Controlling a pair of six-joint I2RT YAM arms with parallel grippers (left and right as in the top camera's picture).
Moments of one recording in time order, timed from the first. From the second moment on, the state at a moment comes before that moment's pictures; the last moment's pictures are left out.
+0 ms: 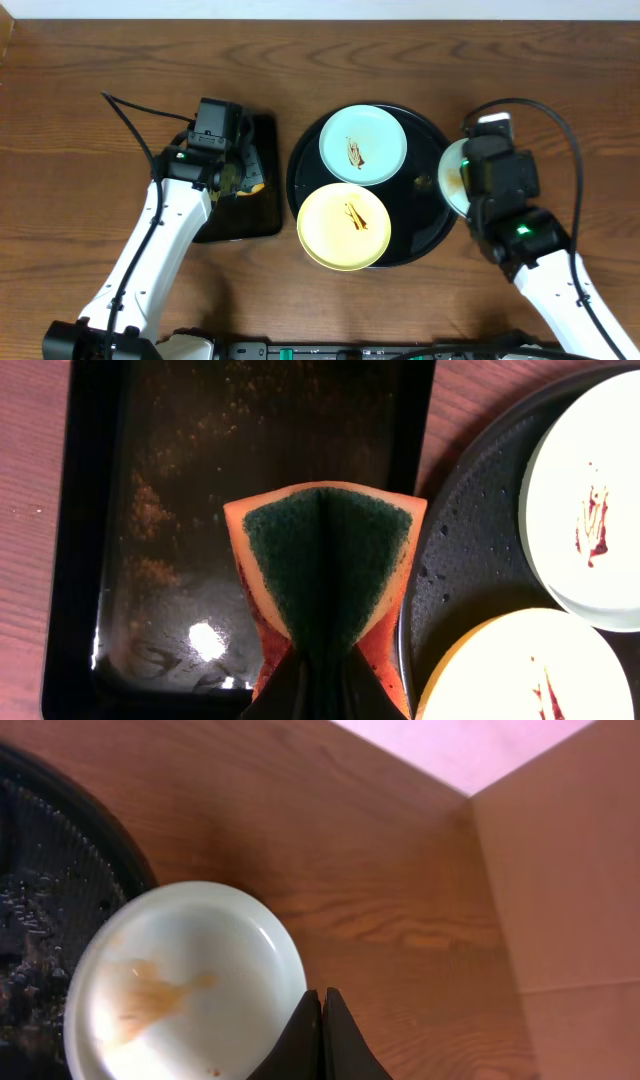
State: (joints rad) left arm -0.20 1.42 1.10 -0.84 -0.01 -0.46; right arm 0.37 1.13 0.86 -0.50 0.70 -0.11
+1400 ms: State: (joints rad) left arm -0.20 1.42 1.10 -0.84 -0.01 -0.46; right arm -0.42 1.61 0.86 -0.60 -0.03 0.26
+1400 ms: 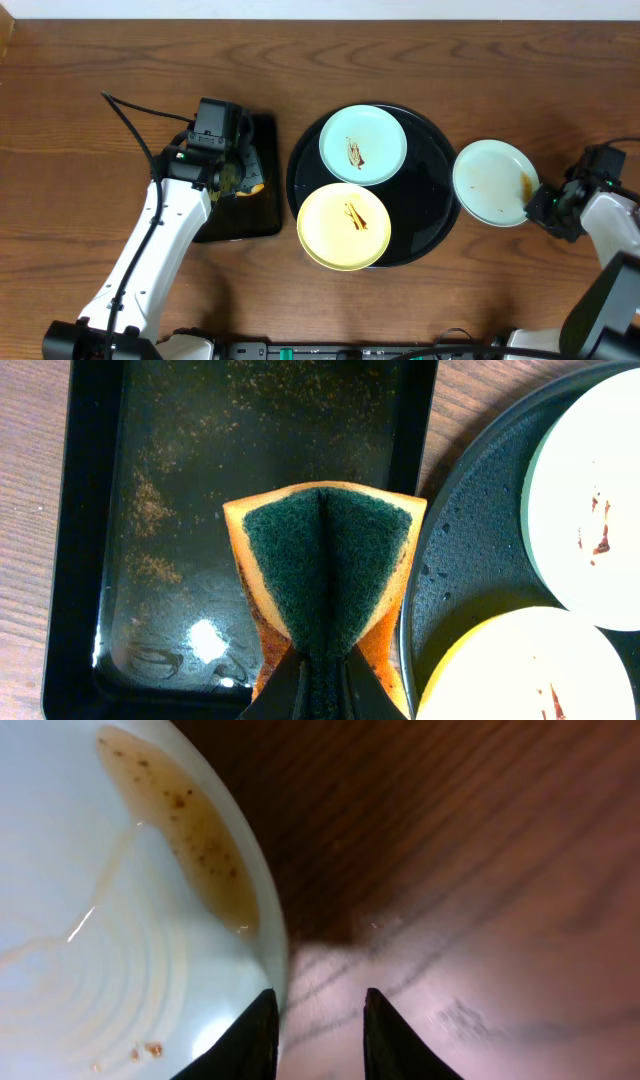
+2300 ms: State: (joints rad) left arm -0.20 1.42 1.10 -0.84 -0.01 -0.46; right arm -0.43 1.56 0.88 -0.58 -0.19 0.22
